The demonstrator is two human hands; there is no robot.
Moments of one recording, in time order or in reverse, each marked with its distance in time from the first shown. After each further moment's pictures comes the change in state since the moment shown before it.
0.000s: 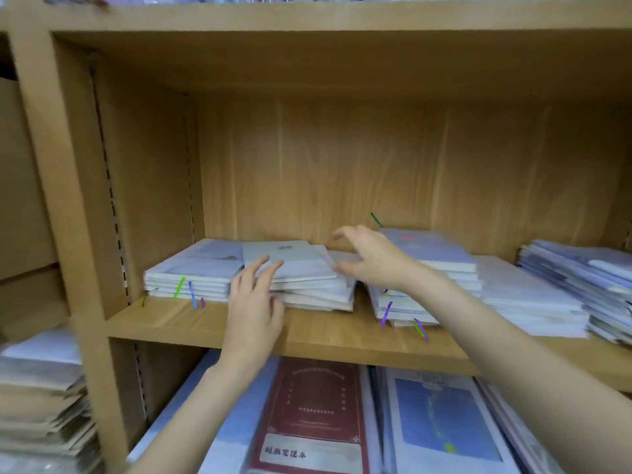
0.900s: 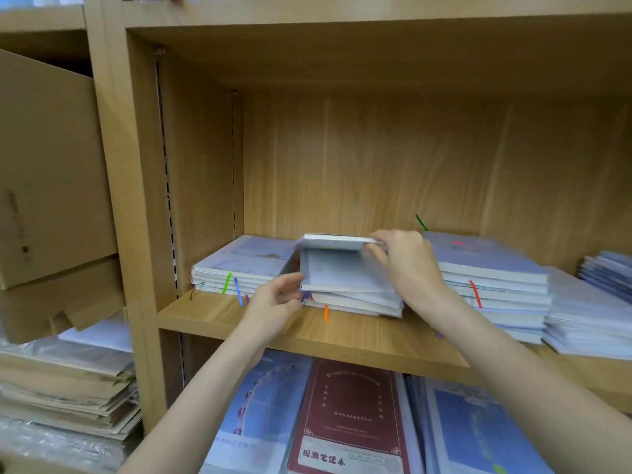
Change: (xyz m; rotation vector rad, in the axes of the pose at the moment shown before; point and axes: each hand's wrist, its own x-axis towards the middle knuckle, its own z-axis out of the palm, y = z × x) left_hand 0.015 -0.027 -0.041 -0.605 -0.283 -0.544; right_hand 0.030 -0.017 0.042 -0.085 0.463 0.015
